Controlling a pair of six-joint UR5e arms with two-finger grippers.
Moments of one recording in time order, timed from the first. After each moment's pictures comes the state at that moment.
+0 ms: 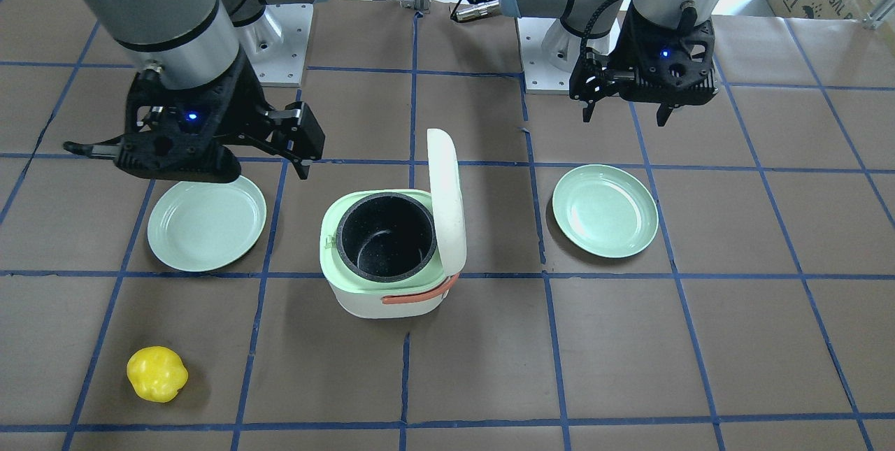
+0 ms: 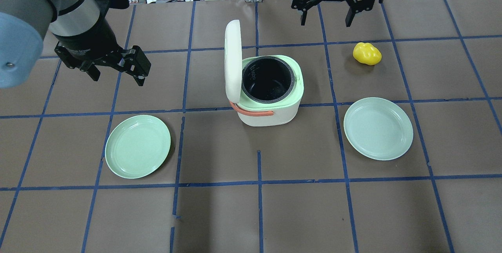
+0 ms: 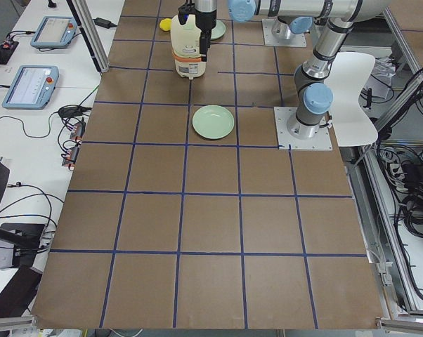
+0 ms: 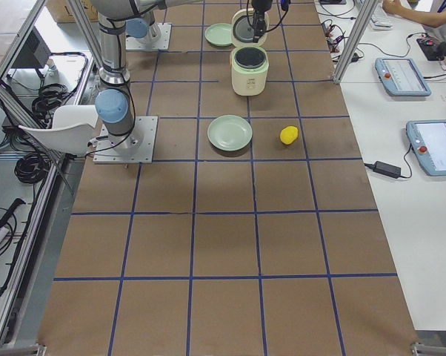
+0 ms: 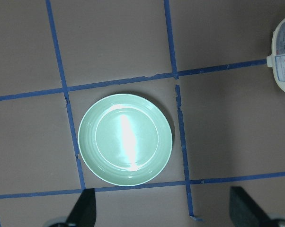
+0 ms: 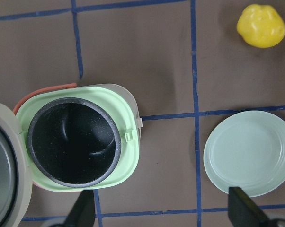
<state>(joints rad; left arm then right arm) -1.57 -1.52 -1.63 -1.57 1.67 0.13 1.67 -1.31 1.18 -1.43 -1.52 0.17</state>
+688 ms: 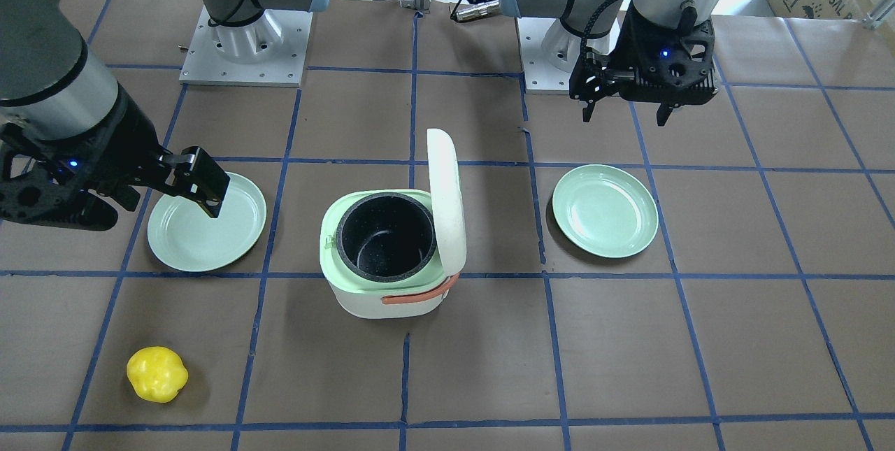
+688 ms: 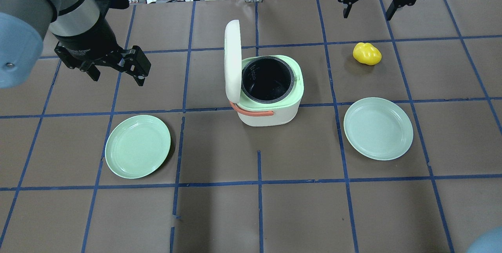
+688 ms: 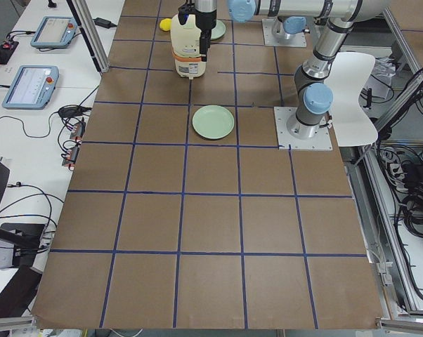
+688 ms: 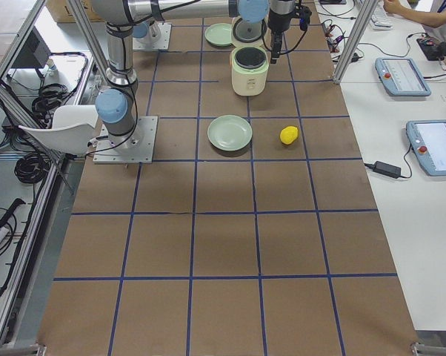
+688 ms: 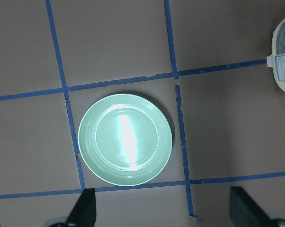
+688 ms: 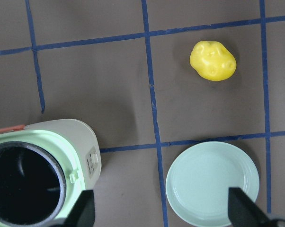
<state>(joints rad) -1.57 -1.52 -1.63 -1.57 1.67 0.13 1.54 -1.33 1.32 -1.52 -1.53 0.07</state>
